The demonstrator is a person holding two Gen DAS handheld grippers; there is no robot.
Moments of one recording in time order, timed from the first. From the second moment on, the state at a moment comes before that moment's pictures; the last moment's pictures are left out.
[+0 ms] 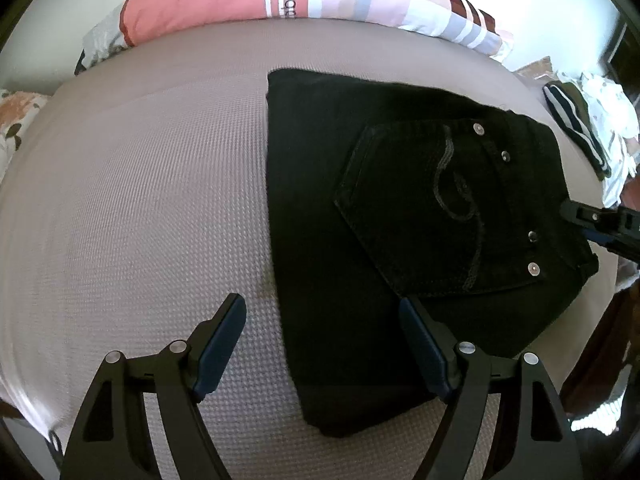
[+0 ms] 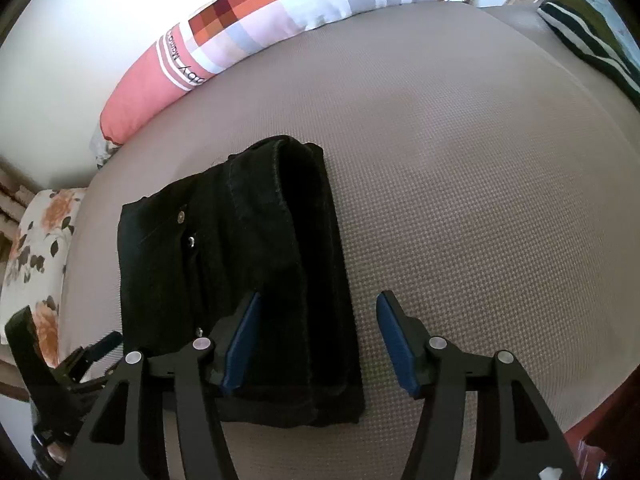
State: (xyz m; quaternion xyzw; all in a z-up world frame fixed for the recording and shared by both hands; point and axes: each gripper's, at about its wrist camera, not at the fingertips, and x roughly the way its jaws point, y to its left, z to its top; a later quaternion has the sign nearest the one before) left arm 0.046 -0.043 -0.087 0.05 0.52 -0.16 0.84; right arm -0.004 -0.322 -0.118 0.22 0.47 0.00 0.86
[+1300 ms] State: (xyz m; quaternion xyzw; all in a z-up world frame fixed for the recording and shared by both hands) left arm 0.121 -0.003 -0.096 -0.19 0.59 -0.34 0.71; right arm 0.039 -0.368 -0.161 0.36 0.49 0.25 0.75
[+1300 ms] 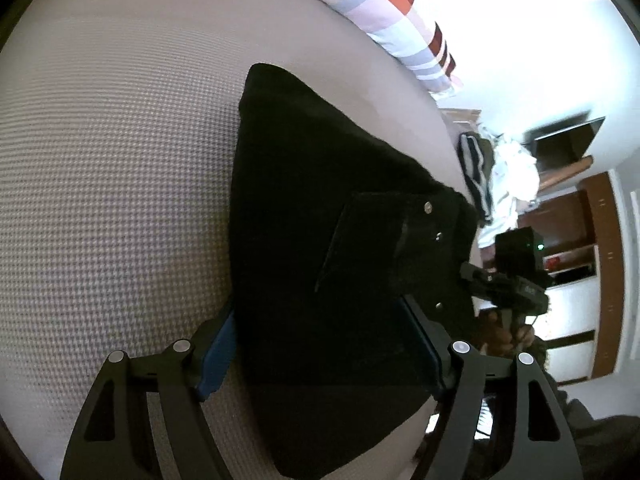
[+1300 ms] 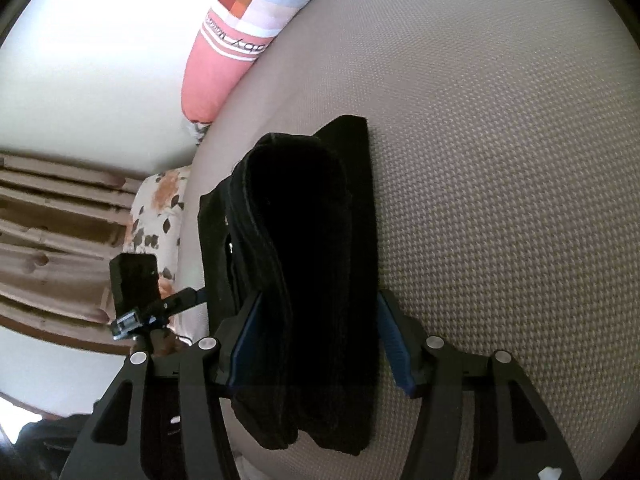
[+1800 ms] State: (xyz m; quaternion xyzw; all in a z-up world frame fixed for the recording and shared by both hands) left arm 0.120 0.005 -0.094 -0.19 0.57 -0.36 0.72; right arm 0.057 -0.350 -0.170 0.38 0.48 0.26 0.75
